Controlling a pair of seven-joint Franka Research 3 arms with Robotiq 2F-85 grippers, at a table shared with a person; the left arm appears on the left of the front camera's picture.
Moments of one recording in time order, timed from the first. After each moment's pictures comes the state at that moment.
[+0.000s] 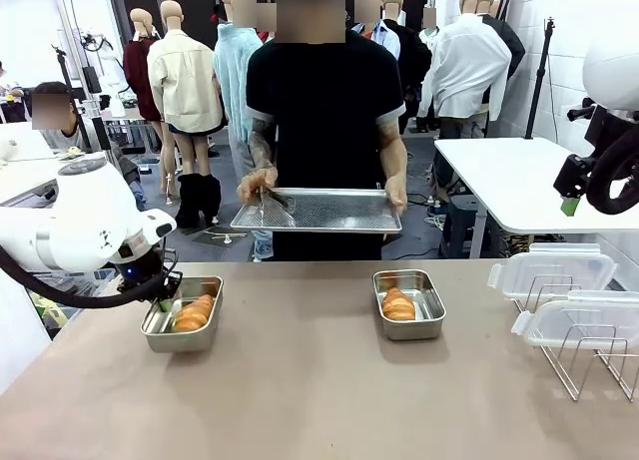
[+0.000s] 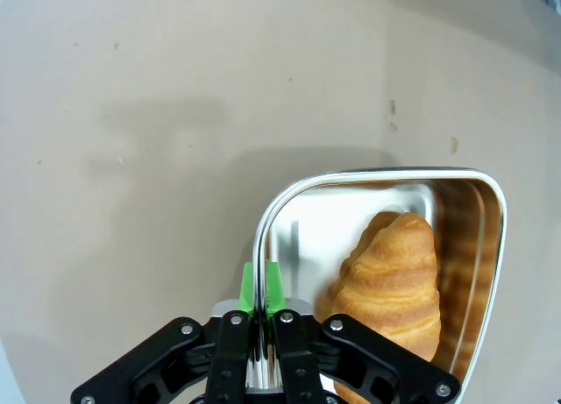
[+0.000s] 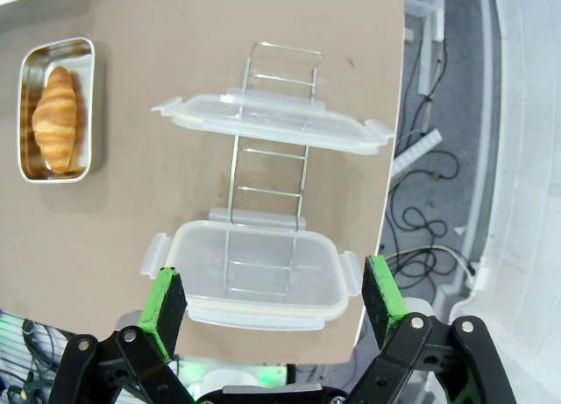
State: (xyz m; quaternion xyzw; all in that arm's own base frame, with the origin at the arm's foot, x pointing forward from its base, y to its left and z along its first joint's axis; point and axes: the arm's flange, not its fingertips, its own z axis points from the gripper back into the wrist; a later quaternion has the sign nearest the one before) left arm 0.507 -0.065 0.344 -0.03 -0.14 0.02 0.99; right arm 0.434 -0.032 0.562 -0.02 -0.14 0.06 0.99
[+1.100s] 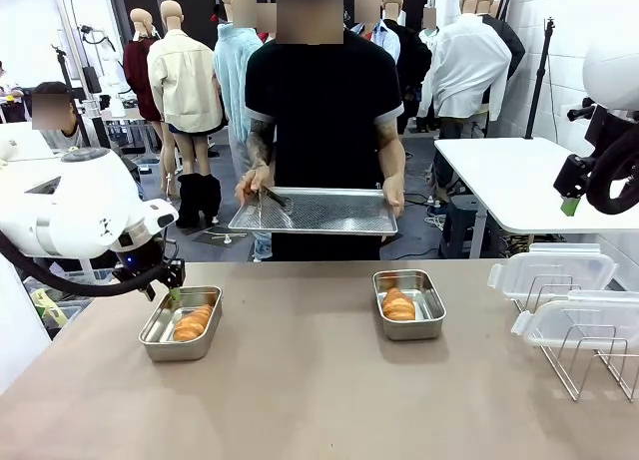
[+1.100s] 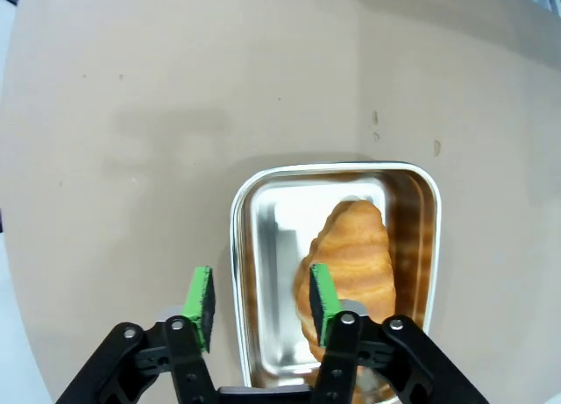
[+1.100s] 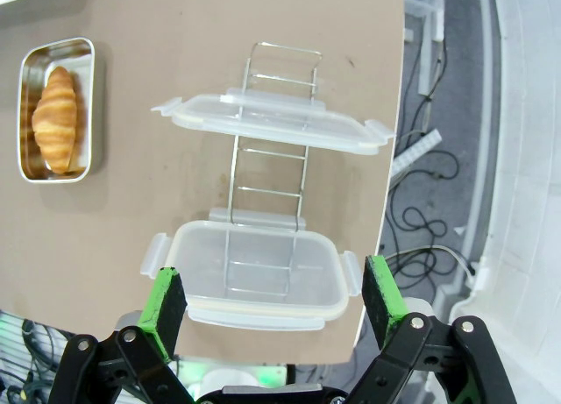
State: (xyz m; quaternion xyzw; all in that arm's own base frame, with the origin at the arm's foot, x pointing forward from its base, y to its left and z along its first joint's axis) left arm 0.512 -0.069 0.376 -0.01 -0.15 -0.01 0.99; right arm 0.434 -0.032 0.562 -0.02 -0.14 0.06 0.99
